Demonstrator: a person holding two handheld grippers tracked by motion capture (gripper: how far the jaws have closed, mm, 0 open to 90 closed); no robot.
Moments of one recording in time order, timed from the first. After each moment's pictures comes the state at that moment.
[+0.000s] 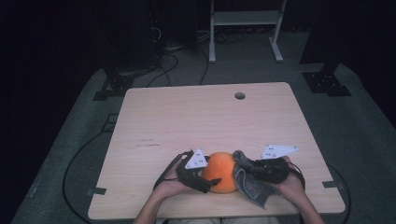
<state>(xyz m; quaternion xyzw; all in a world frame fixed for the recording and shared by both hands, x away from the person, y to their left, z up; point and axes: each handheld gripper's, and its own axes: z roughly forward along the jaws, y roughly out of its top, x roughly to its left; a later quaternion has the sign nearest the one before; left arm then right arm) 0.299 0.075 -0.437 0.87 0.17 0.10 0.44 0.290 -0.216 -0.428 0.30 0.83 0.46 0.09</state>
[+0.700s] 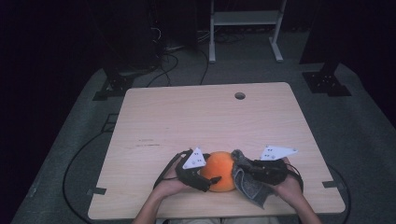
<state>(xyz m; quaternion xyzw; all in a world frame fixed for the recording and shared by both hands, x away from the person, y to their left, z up) 0.303 0.079 -0.438 0.86 0.16 0.11 0.46 0.286 -0.209 -0.428 0.30 0.82 0.47 0.11</state>
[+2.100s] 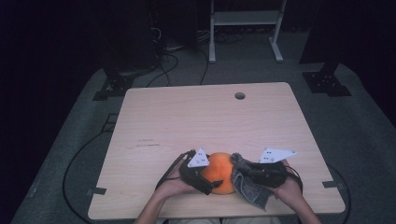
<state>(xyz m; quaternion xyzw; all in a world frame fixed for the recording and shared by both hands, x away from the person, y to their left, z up) 0.304 0.066 -0.452 0.87 0.17 0.09 0.45 0.279 -0.205 -0.427 0.29 0.83 0.47 0.10</state>
